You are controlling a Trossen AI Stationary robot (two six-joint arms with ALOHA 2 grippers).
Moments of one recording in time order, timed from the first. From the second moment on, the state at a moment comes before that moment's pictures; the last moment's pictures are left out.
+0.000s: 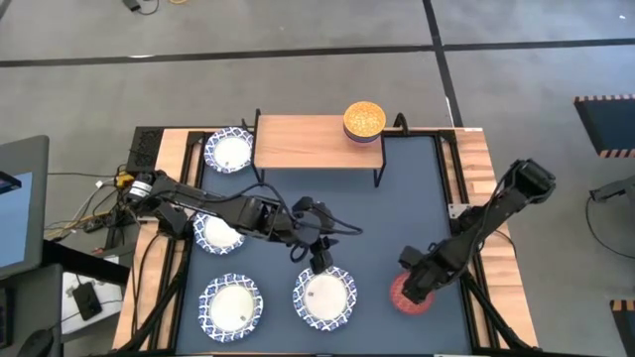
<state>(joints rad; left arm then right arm) -0.25 1.74 1.63 -0.56 -0.30 -0.51 0.72 1.42 0.75 -0.75 0.00 1.40</state>
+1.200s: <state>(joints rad) -0.04 1.74 1.63 -0.27 -0.38 -0.29 0.21 1.22 1.15 -1.01 0.77 0.94</state>
